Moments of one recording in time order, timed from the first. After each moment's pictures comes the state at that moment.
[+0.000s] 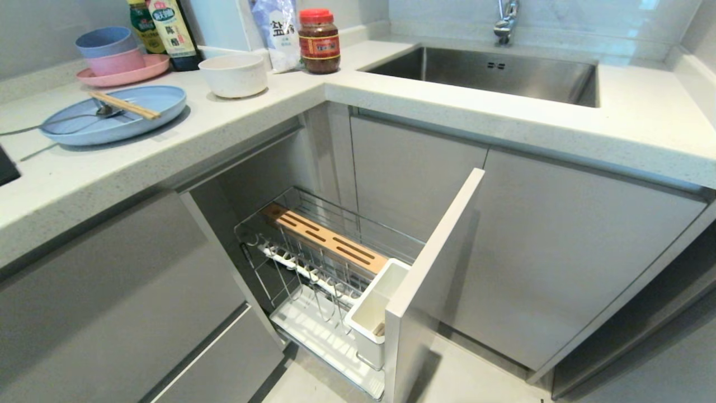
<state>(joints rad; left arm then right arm) 0.00 0.00 0.00 -0.07 0.01 -0.07 0.00 0.00 0.00 0.00 0.00 0.03</state>
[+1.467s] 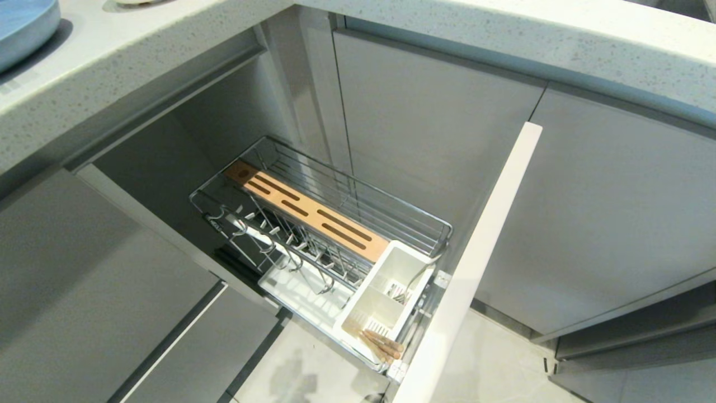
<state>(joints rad) 0.00 0.00 0.00 -0.07 0.01 -0.08 0.00 0.00 0.00 0.00 0.00 0.02</state>
